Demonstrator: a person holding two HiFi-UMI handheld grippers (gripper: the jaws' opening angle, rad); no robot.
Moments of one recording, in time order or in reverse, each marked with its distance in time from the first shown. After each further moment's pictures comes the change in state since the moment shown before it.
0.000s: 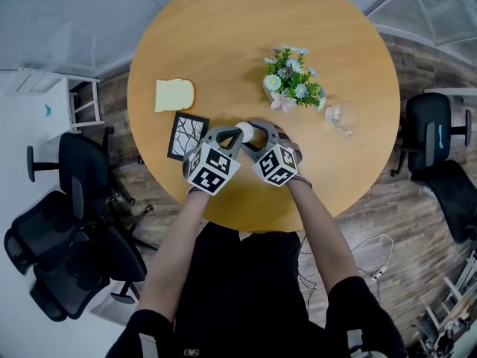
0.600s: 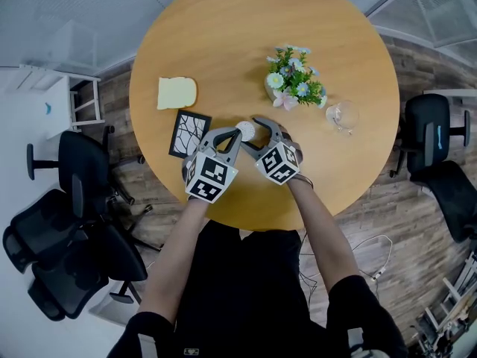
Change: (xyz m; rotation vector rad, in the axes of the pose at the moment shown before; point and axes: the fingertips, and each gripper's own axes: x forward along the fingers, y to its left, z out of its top) left arm -0.027 0.000 0.009 -0.009 -0.119 0.074; right arm -0.004 -0.001 0.000 0.058 -0.004 -0.012
